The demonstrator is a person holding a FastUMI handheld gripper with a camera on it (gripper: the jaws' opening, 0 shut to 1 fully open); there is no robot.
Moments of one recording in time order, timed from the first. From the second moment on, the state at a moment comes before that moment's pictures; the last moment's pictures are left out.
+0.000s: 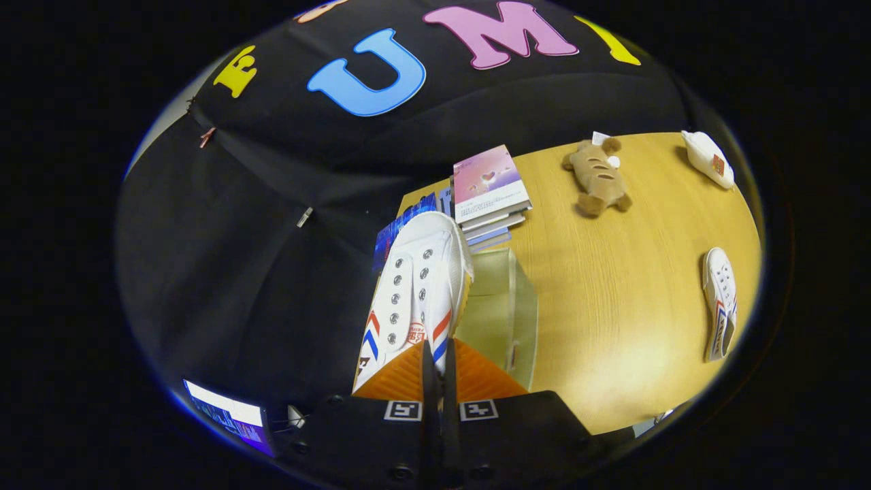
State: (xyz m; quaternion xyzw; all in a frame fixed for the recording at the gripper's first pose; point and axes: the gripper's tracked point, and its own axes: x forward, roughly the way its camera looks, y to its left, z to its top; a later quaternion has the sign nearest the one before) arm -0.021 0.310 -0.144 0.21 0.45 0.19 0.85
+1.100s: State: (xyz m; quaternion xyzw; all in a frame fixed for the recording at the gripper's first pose) arm -0.040 0.372 -0.204 0.12 0.47 0.24 0.84
